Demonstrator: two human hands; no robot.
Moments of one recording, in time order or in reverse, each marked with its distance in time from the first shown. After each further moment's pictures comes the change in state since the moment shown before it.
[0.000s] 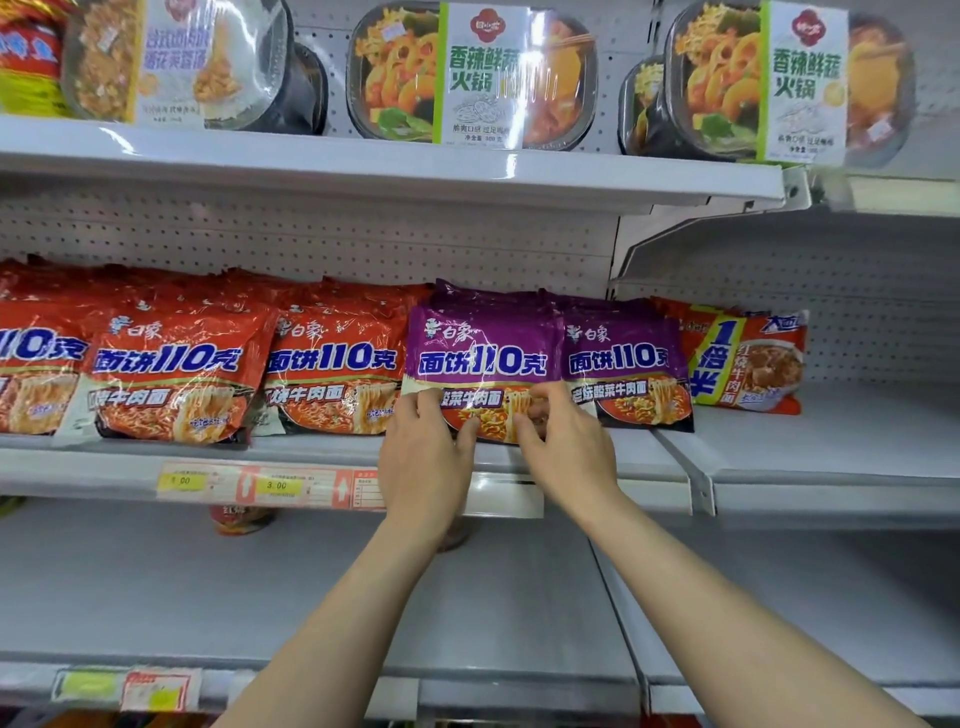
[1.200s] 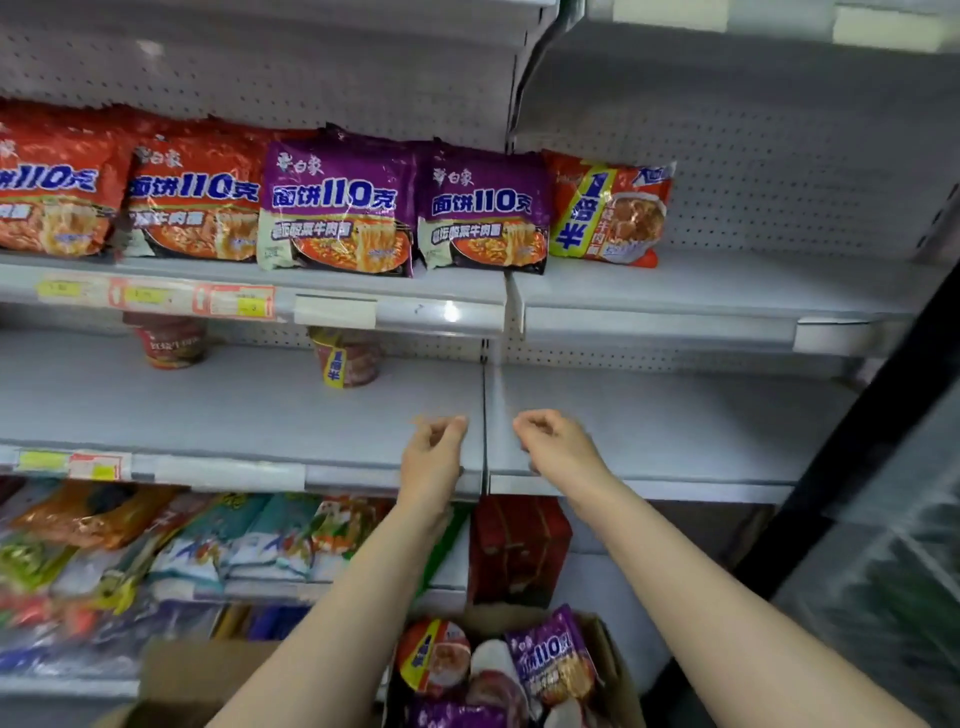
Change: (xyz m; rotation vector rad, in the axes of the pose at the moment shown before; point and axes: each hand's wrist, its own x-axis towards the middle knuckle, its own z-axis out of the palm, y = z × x) left_hand -0.225 0.132 0.071 -0.827 -0.332 -0.816; right_hand -0.163 0.165 -0.117 0.439 -0.416 0.547
